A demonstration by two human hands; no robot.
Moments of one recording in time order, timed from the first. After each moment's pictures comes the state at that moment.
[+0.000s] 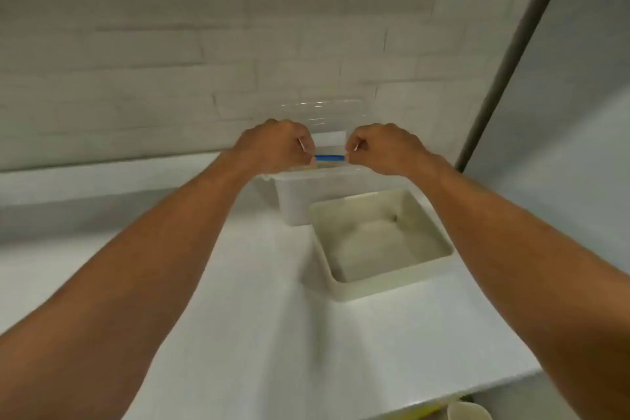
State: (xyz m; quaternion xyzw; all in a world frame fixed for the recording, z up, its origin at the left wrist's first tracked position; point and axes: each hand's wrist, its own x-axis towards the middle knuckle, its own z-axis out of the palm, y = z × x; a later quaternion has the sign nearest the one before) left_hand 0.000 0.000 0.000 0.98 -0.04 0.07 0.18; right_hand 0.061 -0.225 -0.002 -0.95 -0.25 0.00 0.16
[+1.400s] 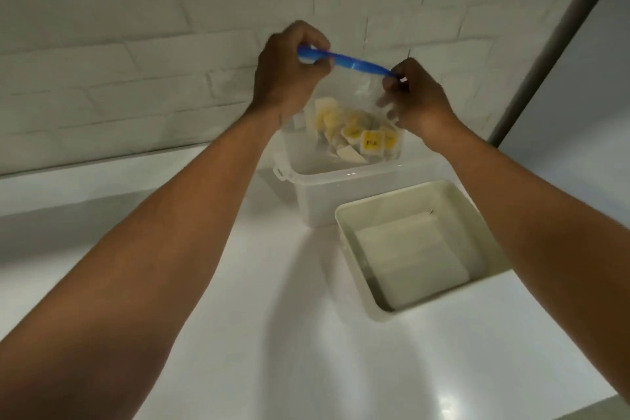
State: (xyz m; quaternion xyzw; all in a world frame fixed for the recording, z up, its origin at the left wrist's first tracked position) left_hand 0.098 0.028 0.010 0.86 -0.01 0.29 0.43; right_hand 0.146 -0.173 -0.021 -0.86 -0.09 -0.06 0.50
